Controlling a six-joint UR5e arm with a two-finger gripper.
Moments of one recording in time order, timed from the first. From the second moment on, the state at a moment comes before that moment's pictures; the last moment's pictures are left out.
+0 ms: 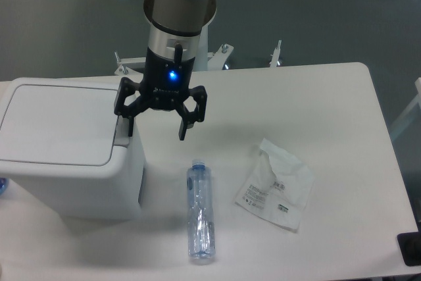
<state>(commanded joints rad) 2.36 -1.65 -1.66 -1.01 1.19 0.15</state>
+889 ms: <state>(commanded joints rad) 2.37 -1.64 -1.57 -1.01 1.19 0.14</state>
